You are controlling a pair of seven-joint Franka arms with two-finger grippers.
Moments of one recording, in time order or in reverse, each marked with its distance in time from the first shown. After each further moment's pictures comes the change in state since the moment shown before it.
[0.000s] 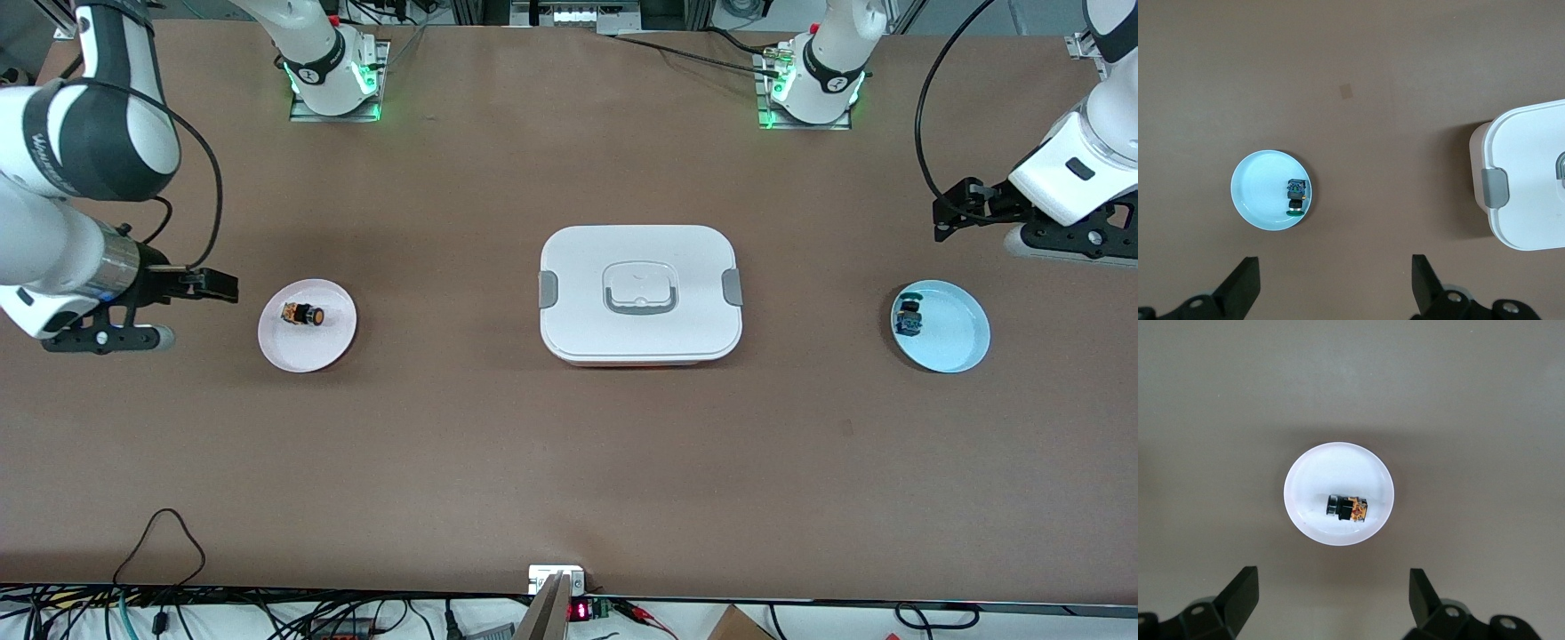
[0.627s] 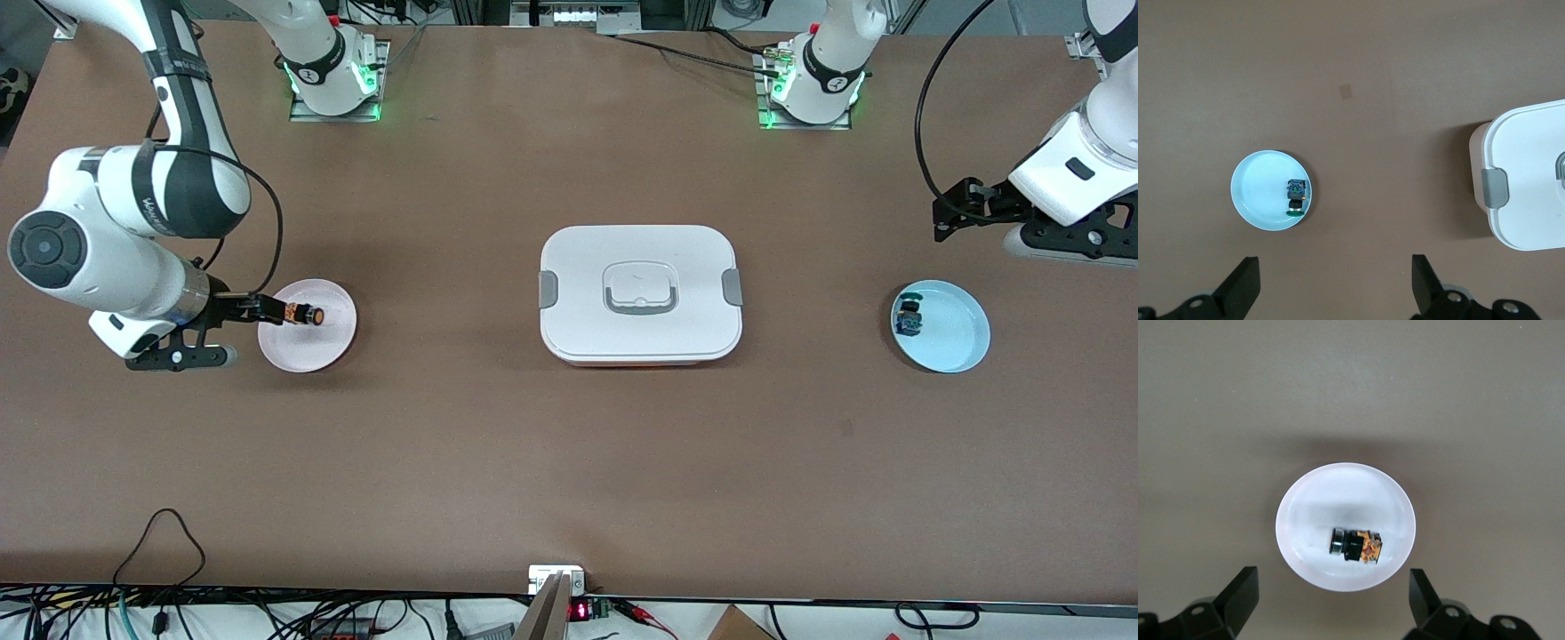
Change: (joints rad) left arm 0.000 0.000 0.000 0.001 0.000 0.000 0.000; right arm 0.020 0.028 0.000 -0.226 0.002 0.306 0.002
